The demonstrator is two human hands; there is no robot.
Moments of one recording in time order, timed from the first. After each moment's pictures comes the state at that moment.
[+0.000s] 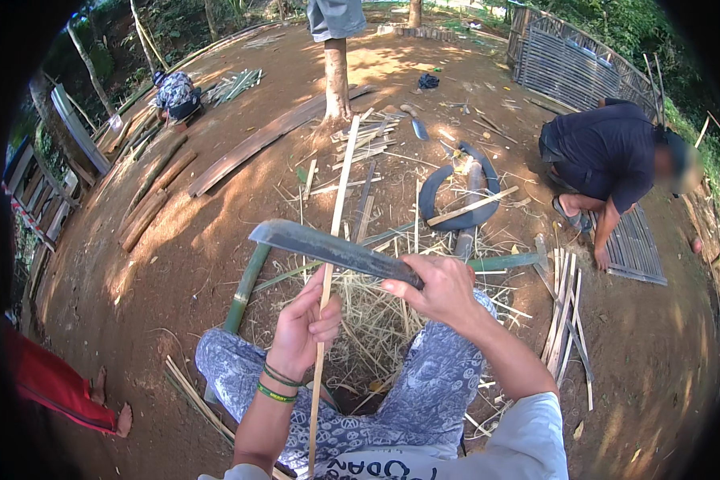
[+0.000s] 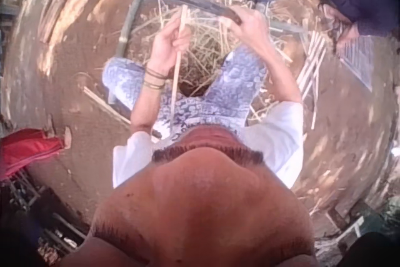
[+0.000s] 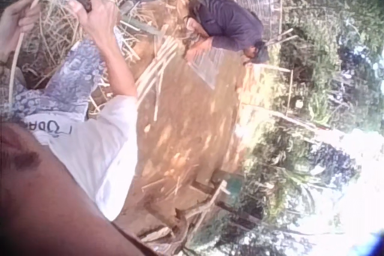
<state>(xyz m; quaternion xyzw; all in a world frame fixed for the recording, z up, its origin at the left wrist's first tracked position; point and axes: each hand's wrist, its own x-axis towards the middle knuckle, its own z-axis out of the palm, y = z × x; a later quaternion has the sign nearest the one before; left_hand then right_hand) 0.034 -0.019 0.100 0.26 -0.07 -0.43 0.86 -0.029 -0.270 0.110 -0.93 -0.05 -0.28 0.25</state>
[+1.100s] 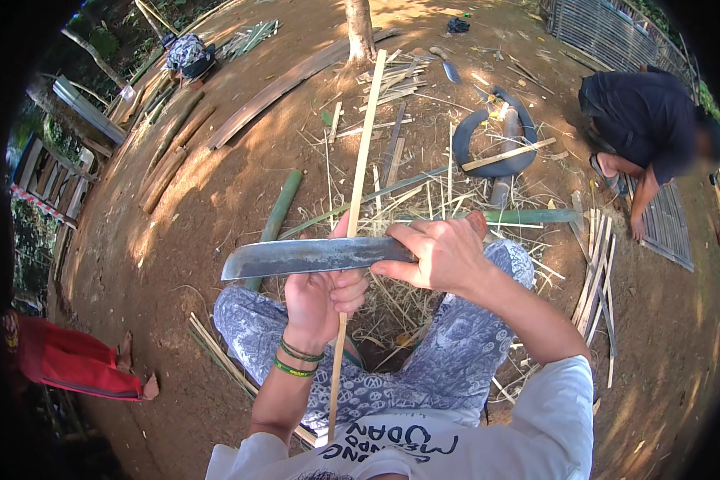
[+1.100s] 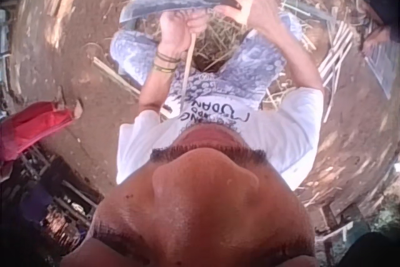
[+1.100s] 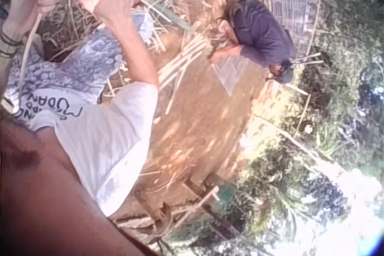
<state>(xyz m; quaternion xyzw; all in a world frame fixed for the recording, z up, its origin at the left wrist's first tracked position) 0.019 -0.011 0.100 0.30 -0.08 -0.39 0.86 -0.013 -0.230 0.106 -0.93 -0.17 -0.24 0.20</state>
